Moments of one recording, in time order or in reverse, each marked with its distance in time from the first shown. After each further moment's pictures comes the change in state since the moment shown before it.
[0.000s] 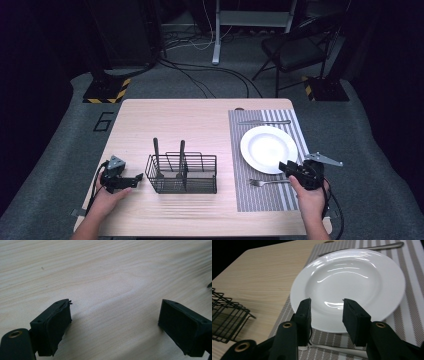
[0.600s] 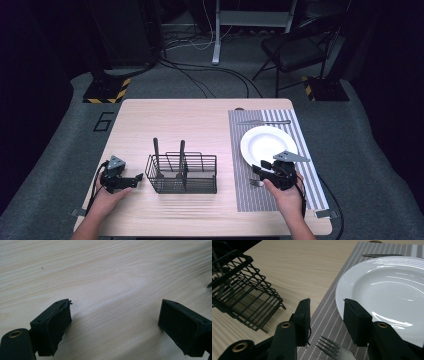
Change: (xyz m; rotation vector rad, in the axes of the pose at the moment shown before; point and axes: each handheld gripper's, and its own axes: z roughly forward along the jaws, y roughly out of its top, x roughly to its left) left arm 0.000 0.000 0.000 0.000 0.000 0.000; right arm 0.066 0.001 0.030 0.054 0.122 -0.208
